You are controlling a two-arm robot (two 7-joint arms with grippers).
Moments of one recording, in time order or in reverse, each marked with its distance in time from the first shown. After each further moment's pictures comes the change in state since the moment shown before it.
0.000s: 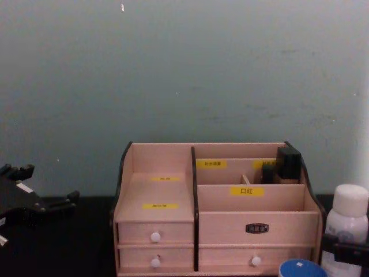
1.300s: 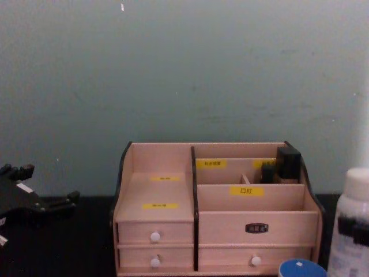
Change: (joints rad) left arm 0.000 0.000 0.000 0.000 0.000 0.000 0.000; right arm -0.053 0.033 0.057 -0.106 0.030 0.062 0.042
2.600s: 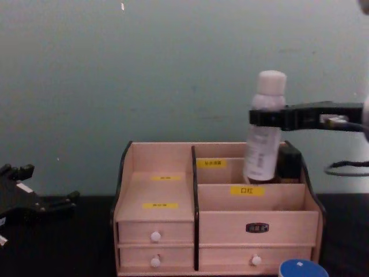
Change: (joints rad) left arm 0.000 0.000 0.000 0.000 0.000 0.000 0.000; right arm 0.492 -0.184 -0.161 0.248 -0.023 0.154 -0.011
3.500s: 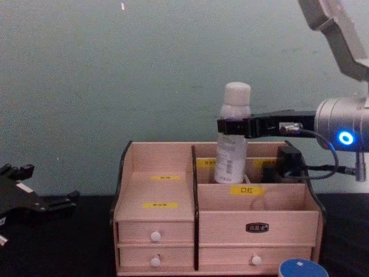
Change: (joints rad) left arm 0.000 0.000 0.000 0.000 0.000 0.000 0.000; right arm 0.108 -0.107 -0.051 0.178 -0.059 -0.024 0.024
